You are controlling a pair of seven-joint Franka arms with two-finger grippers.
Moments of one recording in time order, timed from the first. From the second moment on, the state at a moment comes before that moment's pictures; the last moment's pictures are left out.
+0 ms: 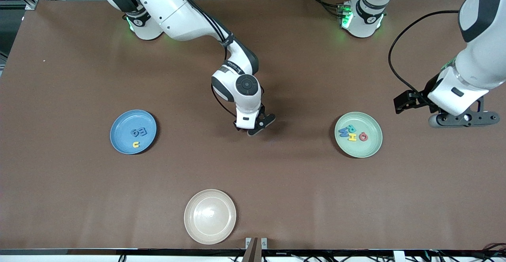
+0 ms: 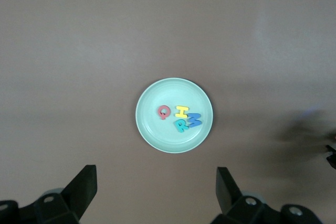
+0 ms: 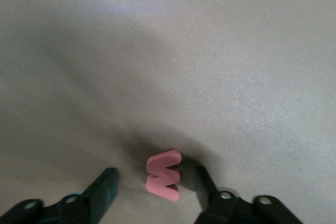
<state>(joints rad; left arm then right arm) 0.12 0.17 -0.33 -1.49 0.09 1.66 -0.24 0.69 0.85 0.11 -1.47 -0.14 2.31 0.22</state>
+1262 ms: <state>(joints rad) 0.05 0.04 -0.22 -1.60 0.05 1.69 -0.18 0.53 0.69 0.10 -1.42 -0.10 2.08 0.09</state>
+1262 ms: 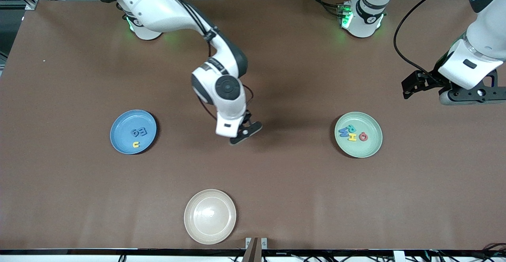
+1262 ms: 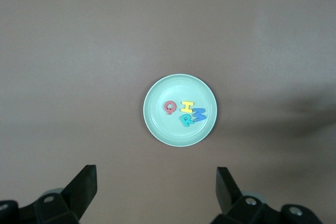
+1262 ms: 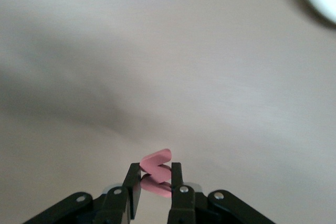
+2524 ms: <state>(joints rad) 0.05 0.03 -0.22 -1.58 0.05 1.64 -0.18 0.27 0.53 -0.20 -1.84 0.02 2.11 -0.38</state>
